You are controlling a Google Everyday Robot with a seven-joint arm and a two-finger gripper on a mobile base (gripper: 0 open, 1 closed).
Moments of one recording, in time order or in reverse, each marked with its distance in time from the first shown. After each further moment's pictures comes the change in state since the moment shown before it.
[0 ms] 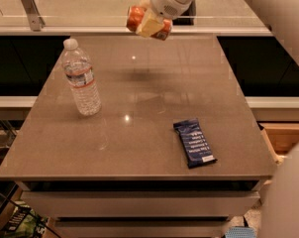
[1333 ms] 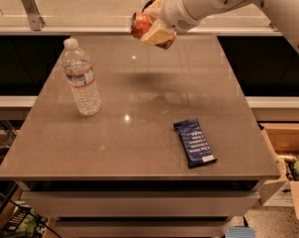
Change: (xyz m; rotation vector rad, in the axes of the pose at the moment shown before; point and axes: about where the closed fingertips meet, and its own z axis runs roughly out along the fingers) arm 0.014 0.023 -0.009 0.010 -0.148 0.005
